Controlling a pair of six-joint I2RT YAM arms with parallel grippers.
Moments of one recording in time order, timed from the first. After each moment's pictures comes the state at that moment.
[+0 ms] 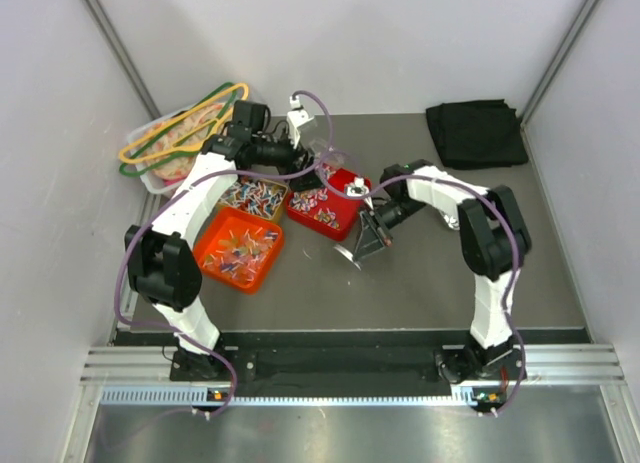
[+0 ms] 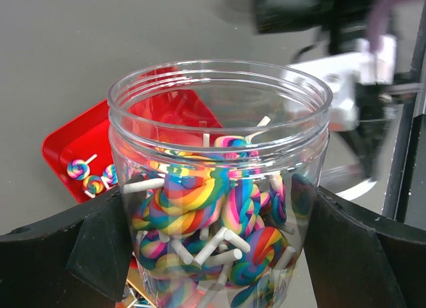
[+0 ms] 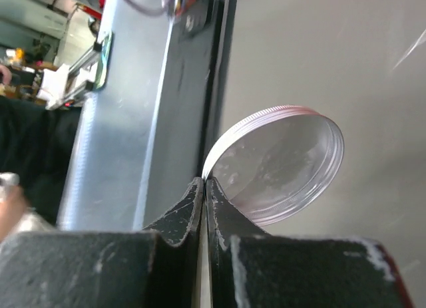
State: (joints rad) left arm -0.31 1.72 1.61 -0.61 0.85 0.39; right arm 0.45 1.92 1.36 -1.17 -1.24 -0.88
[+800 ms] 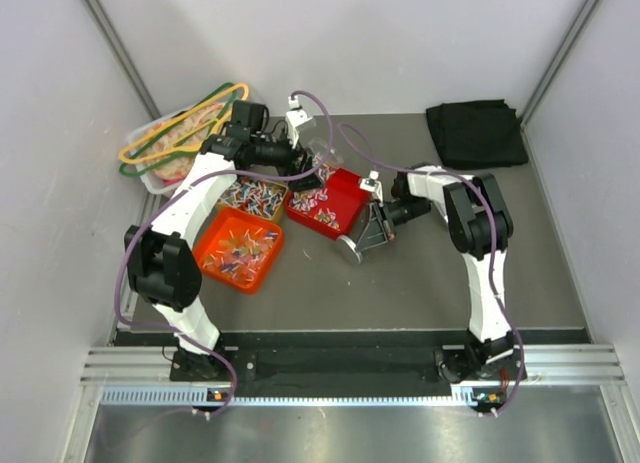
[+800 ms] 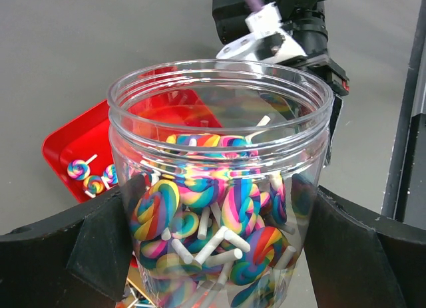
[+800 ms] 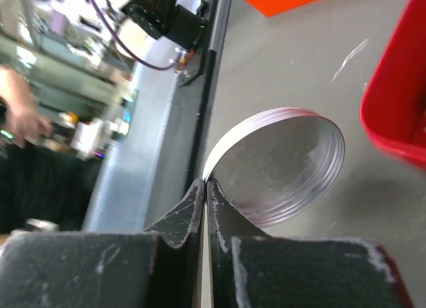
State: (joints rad) left arm -0.30 1.72 1.61 -0.61 0.86 0.39; right arm 0.35 2.23 1.53 -1.34 -1.46 -1.15
